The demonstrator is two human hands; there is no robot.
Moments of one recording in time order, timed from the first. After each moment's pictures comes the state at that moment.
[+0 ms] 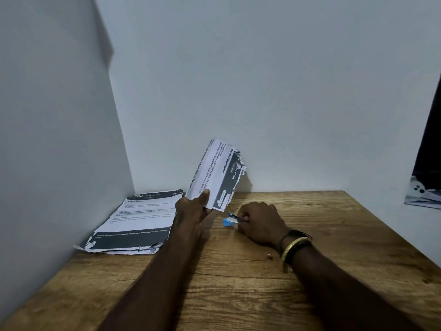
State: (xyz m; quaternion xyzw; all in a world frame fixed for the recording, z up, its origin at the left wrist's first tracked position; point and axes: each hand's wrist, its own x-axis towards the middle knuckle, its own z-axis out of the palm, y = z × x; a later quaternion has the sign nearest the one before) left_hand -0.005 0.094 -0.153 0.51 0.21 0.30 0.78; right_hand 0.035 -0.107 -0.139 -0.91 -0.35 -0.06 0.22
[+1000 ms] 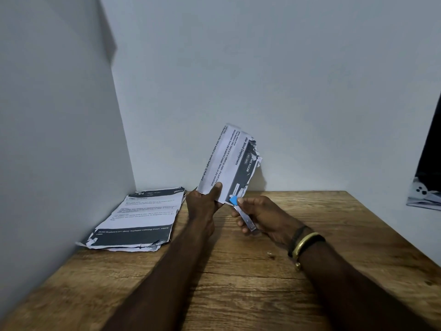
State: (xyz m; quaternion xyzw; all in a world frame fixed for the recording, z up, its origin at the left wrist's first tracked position) left_hand -0.019 0.045 -0.126 0.52 0.17 0.35 0.76; right_hand 0.031 -0.107 -0.131 -0.65 -0.26 0.24 0.67
